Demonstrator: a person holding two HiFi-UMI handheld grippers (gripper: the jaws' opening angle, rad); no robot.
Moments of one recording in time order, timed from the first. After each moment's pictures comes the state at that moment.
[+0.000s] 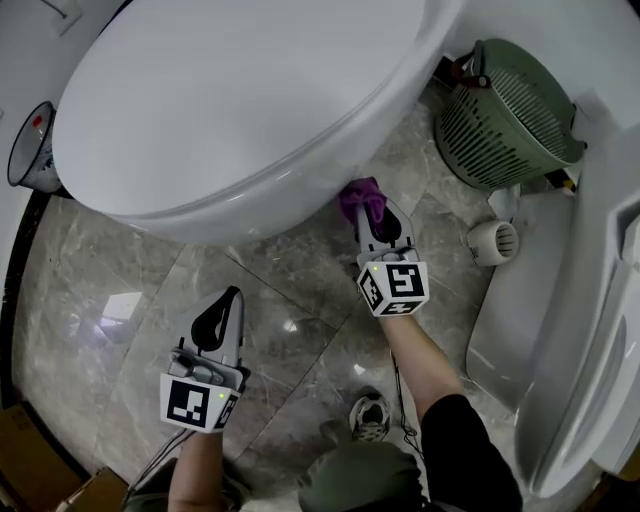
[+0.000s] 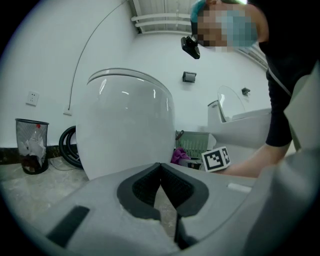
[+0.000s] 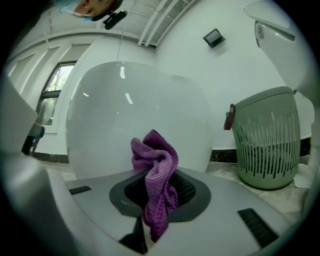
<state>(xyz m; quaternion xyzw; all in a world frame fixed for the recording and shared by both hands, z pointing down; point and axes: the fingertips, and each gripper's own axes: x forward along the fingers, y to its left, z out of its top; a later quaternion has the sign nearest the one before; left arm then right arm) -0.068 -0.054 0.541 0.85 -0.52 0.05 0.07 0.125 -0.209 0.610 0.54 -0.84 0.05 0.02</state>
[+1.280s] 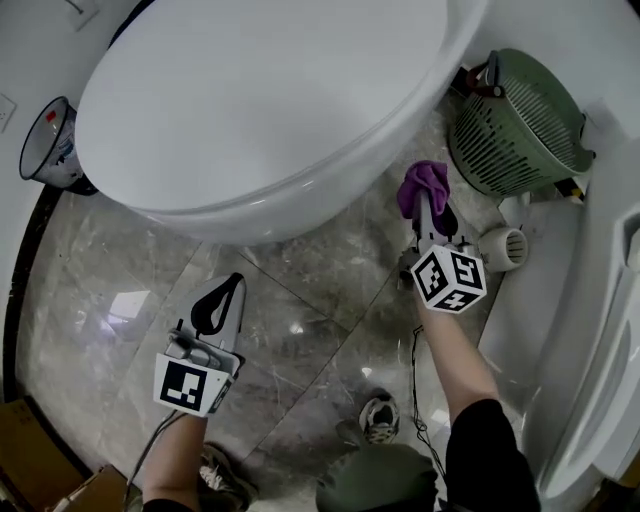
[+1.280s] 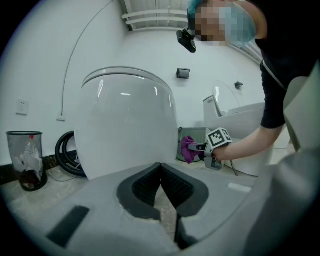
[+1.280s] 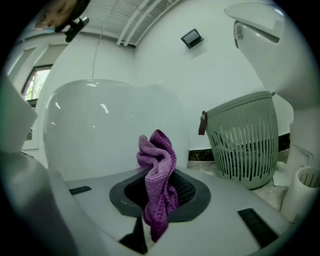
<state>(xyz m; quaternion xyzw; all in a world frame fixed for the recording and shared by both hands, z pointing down) -0.091 -0.068 0.538 0.87 -0.48 0.09 0.04 0.193 -0.227 0.572 0.61 -0.78 0.11 -0.01</state>
